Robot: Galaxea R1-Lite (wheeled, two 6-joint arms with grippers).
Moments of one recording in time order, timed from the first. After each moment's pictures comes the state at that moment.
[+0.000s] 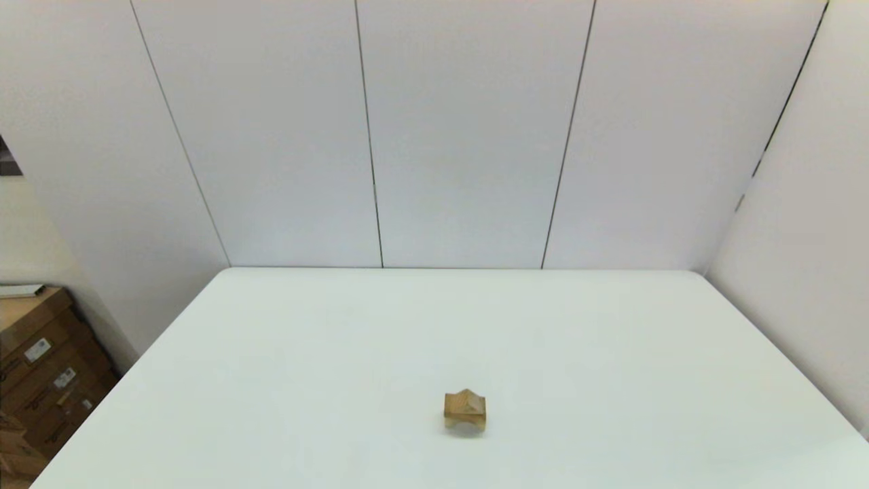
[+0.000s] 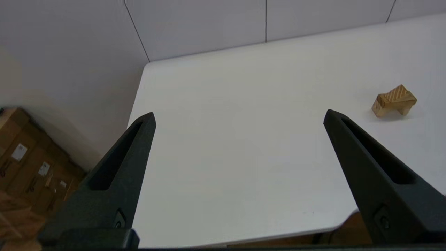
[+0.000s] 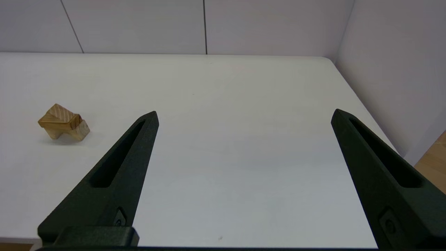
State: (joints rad) left arm -0.01 0.22 -0.44 0.33 -0.08 0.11; right arm 0.00 0.00 0.00 0.00 0.00 0.00
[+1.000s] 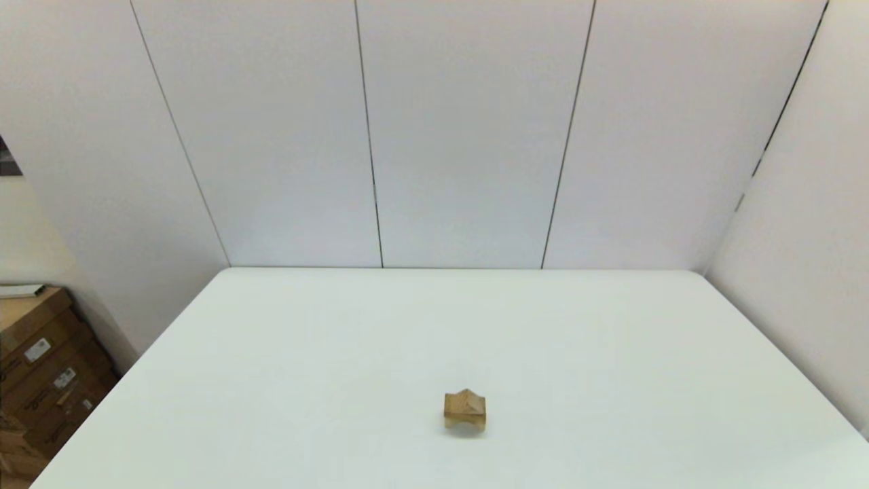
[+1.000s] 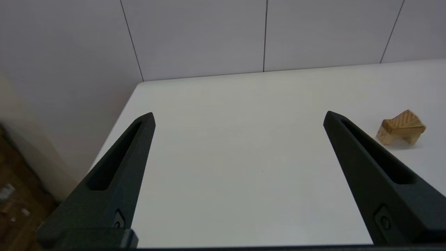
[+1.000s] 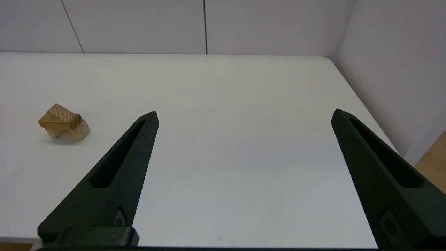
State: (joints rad) left arm -0.01 0.00 0.00 -0.07 -0.08 0.00; right arm 0.00 0.00 0.00 0.00 0.00 0.00
